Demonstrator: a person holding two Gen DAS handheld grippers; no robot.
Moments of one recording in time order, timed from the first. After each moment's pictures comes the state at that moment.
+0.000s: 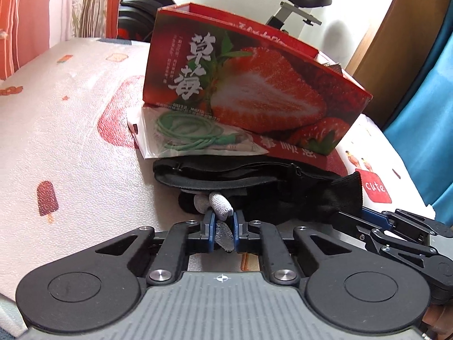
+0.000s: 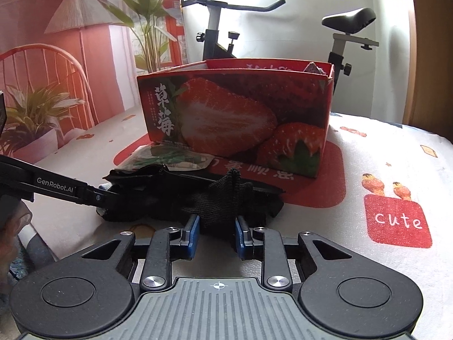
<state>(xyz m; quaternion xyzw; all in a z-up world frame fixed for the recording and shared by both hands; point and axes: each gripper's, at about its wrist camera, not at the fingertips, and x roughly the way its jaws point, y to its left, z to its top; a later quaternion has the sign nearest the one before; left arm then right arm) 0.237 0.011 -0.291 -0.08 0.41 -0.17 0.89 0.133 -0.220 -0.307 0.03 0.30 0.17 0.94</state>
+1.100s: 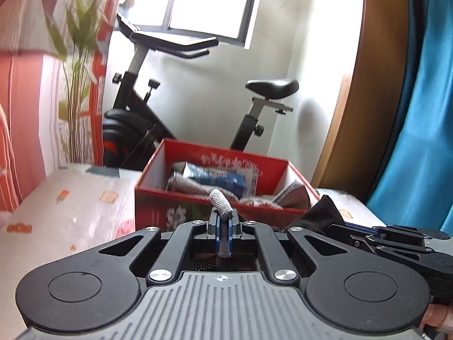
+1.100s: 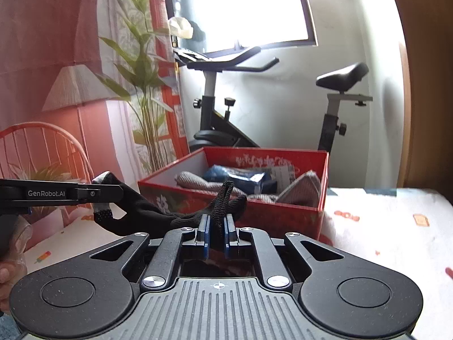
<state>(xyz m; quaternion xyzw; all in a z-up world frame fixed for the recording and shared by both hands) 0.240 0.002 -0.182 -0.05 0.23 -0.18 0.96 0.163 -0.233 -0.205 0.06 0.19 0.16 0.97</state>
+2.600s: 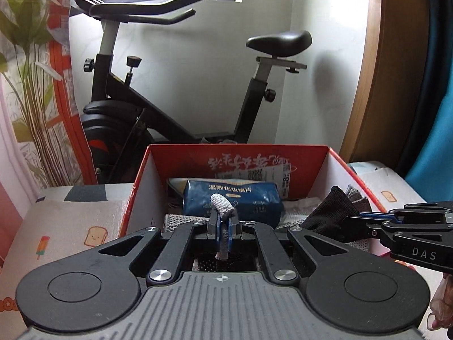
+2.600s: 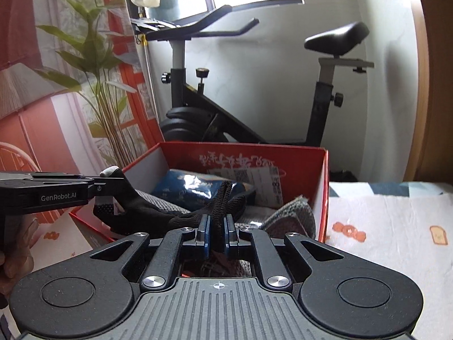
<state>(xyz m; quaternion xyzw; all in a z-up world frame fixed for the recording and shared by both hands) 0.390 -0.045 -0.170 0.04 0.27 -0.18 0.94 0.324 -0.253 -0.216 0.09 0.29 0.14 0.94</state>
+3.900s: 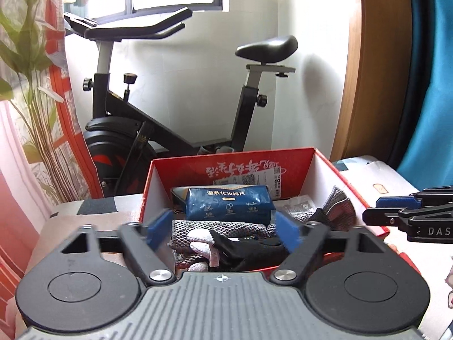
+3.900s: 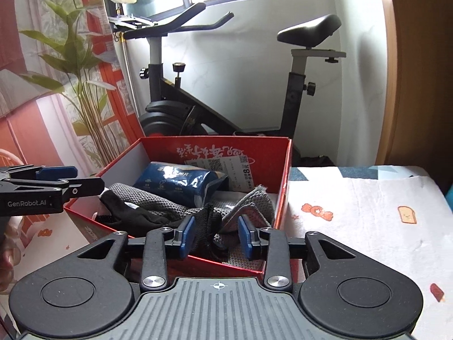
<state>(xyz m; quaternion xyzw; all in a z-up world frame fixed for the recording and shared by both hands) 0.376 -0.041 -0.156 0.08 0.28 -0.19 0.94 0.287 -0.276 -0.188 0.09 0.30 0.09 0.94</state>
